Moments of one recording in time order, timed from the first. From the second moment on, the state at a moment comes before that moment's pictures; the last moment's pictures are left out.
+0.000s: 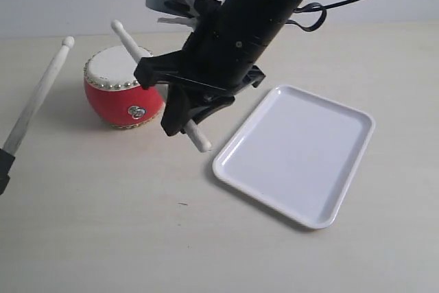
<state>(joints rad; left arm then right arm) -0.25 1.15 -0.72 -0.16 0.95 0.09 0.65 1.85 -1.46 0.61 1.10 -0.25</state>
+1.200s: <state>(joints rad) -0.24 1.39 -0.81 -0.20 0.81 0.26 0.64 2.02 -1.50 0.65 1.01 -0.25</state>
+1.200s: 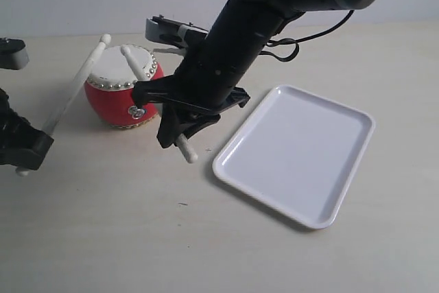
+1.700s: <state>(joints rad) -0.24 1.39 -1.02 -0.17 0.99 0.23 0.64 2.07 -1.59 0.65 0.99 -0.19</state>
